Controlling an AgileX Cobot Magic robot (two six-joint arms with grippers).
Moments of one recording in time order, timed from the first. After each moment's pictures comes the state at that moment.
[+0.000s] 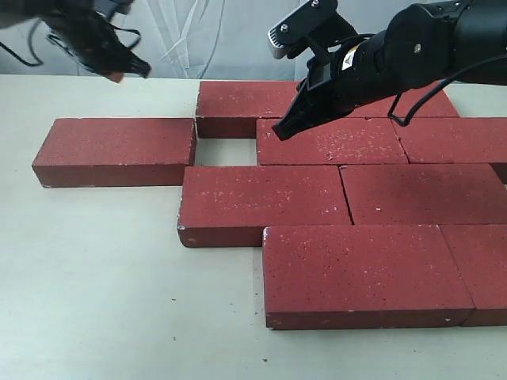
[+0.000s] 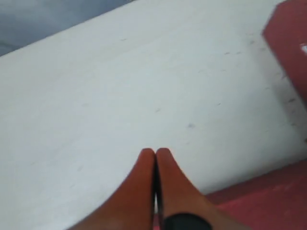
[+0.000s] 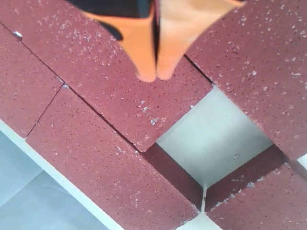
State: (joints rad) left arm -0.13 2.28 -1.97 0.00 0.80 0.22; right arm 0.48 1.72 -1.18 0.11 0.33 -0.45
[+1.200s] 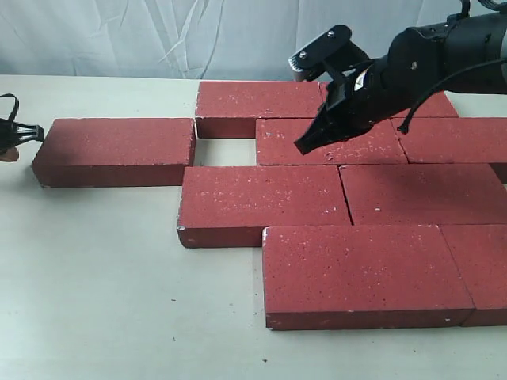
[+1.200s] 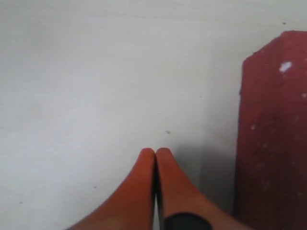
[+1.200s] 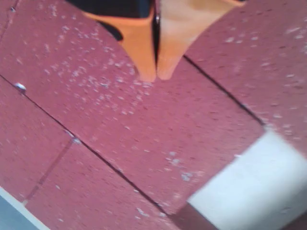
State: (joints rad) left arm 0.21 2.03 -1.21 -0.31 0.35 0.34; right arm 0.40 1.82 -1.18 0.05 0.36 -0.38
